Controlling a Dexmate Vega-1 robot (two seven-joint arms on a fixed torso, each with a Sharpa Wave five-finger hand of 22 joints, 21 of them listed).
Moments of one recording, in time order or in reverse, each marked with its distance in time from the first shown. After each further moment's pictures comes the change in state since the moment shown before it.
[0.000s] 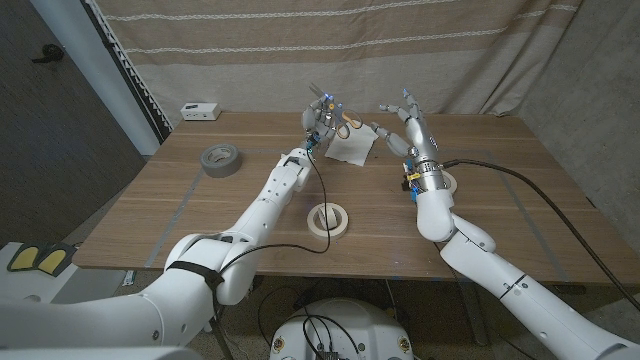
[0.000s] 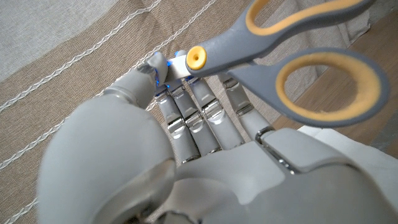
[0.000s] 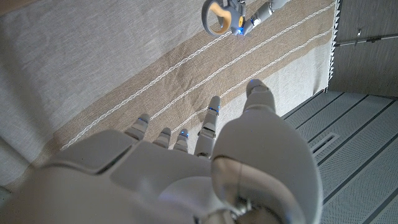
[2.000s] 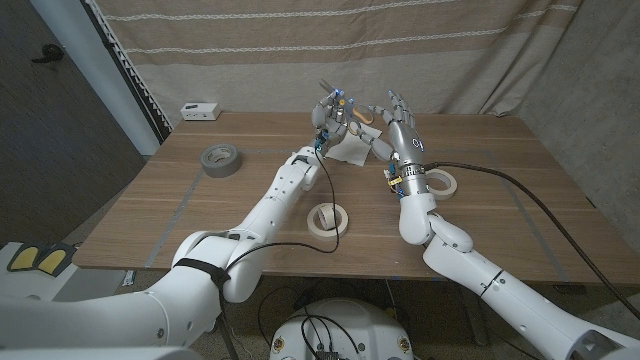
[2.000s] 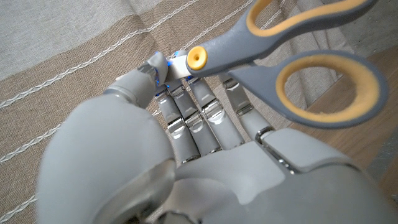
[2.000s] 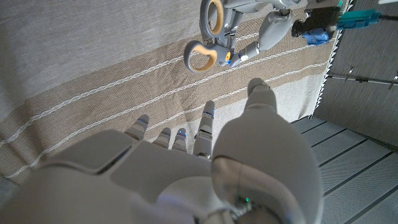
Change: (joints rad) left arm -0.015 -0.039 0.003 0.022 -0.027 0.049 -0.064; left_hand 0.004 -0.001 0.008 0.000 0.000 0.010 0.001 0.004 -0.003 0.003 0.001 -0.001 0.000 0.000 0.000 0.000 0.003 0.000 0.000 0.008 0.000; right arm 0.074 0.031 -0.126 0.062 -0.208 -0.146 -0.094; right_hand 0.008 -0.008 -0.013 0.021 0.022 -0.077 0.048 -0.027 0.035 0.002 0.069 0.000 0.000 -0.005 0.003 0.005 0.002 -0.005 -0.013 -0.004 0.000
